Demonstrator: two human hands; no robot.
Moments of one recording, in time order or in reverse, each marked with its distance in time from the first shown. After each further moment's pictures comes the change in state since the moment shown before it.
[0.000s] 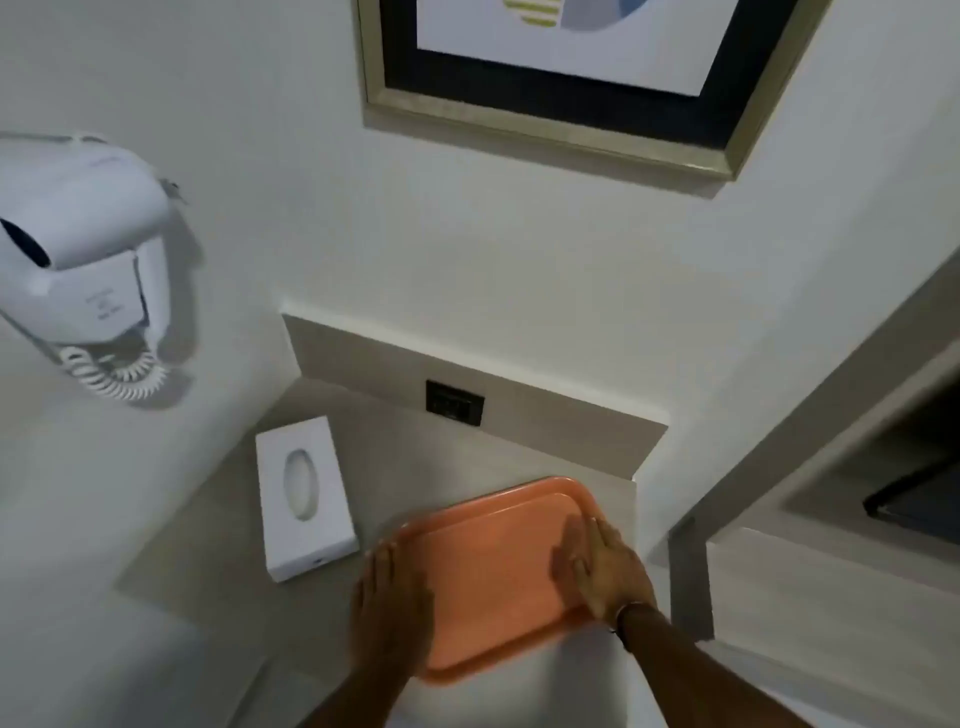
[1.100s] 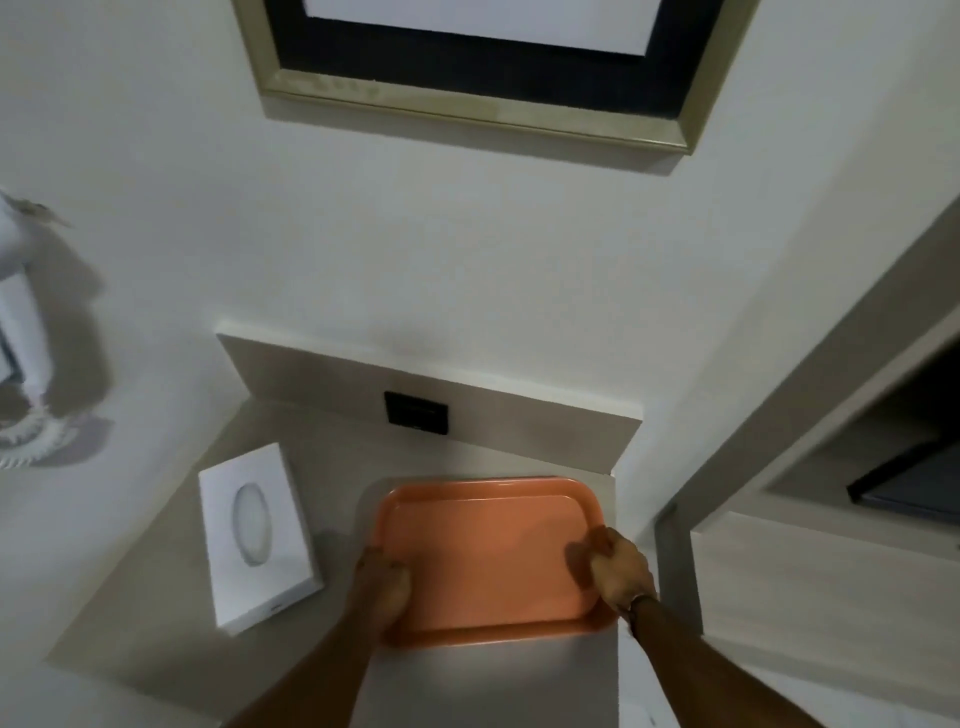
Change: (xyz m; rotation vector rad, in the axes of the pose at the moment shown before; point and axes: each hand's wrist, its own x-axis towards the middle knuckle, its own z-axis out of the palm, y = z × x) left_hand 0.106 0.026 0.015 -0.610 -0.229 -0.419; right_hand 0.027 0.030 -0.020 0.630 0.027 0.389
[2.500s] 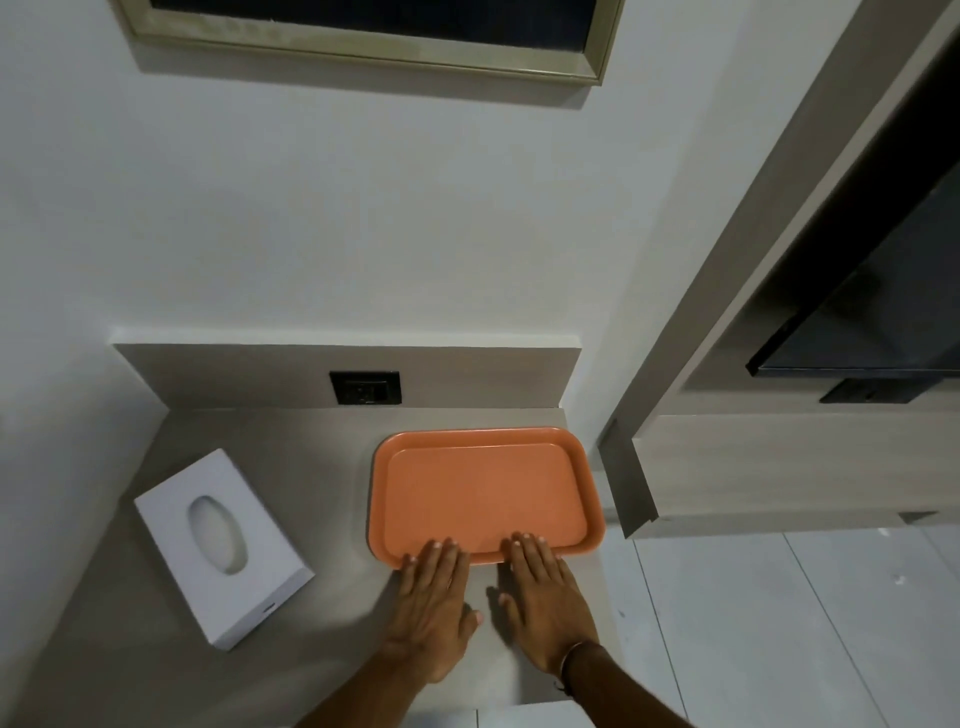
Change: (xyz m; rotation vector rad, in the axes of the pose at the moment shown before) left_hand -0.061 -0.057 0.021 1.113 -0.277 0.952; right_hand -0.117 0.057 0.127 -0.669 0.014 -0.362
